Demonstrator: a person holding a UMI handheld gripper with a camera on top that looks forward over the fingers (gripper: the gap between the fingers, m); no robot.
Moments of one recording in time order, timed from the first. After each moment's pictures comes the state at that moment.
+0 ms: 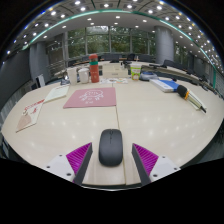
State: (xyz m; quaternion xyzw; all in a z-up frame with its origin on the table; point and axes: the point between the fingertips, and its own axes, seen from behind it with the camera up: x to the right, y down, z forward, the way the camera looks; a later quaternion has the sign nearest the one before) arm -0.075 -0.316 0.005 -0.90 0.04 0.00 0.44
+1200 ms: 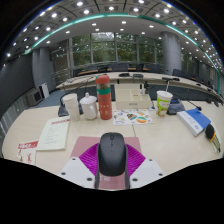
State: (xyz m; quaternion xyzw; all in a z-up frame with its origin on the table) arm -0.131 -0.014 0.090 -0.88 0.02 0.02 0.48
